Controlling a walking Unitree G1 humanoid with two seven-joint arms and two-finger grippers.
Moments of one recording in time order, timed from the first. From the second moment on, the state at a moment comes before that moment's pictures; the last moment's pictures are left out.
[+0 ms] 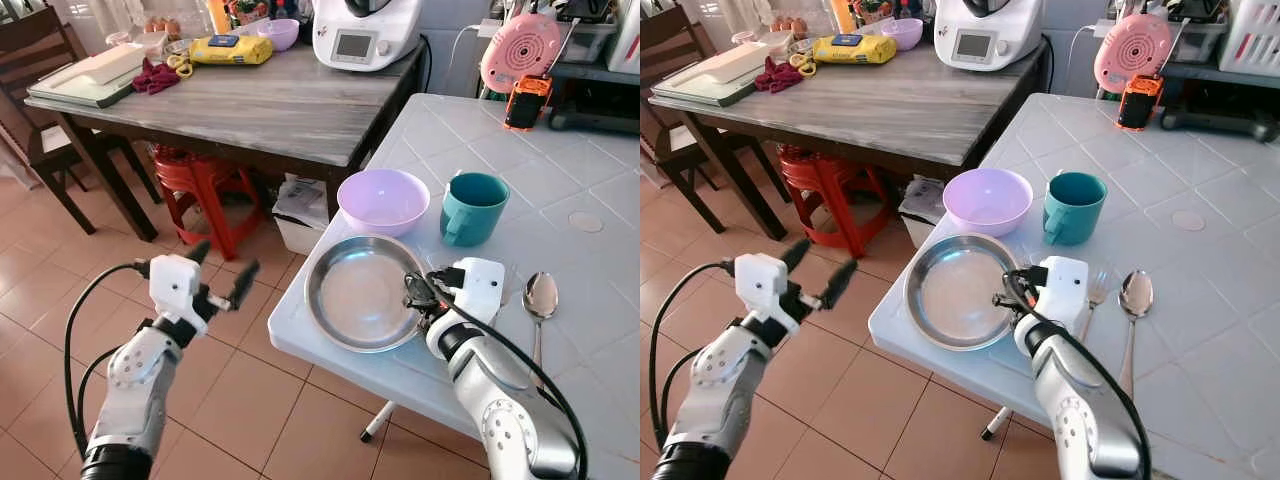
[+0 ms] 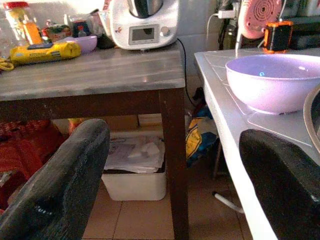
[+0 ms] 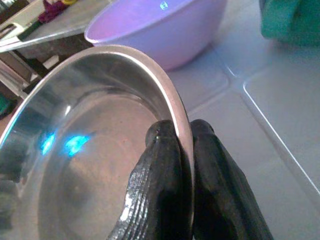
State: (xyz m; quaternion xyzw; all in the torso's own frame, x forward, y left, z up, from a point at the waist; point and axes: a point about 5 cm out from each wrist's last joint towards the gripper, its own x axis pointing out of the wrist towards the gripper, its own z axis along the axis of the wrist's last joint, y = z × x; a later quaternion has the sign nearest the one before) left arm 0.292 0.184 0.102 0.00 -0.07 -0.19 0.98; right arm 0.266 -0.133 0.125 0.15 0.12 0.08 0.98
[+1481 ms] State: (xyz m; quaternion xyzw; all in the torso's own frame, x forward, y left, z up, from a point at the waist) left arm 0.301 0.174 0.097 0.00 -0.02 -0.08 1.00; right arm 0.266 -0.132 0.146 0.13 0.00 0.07 0.99
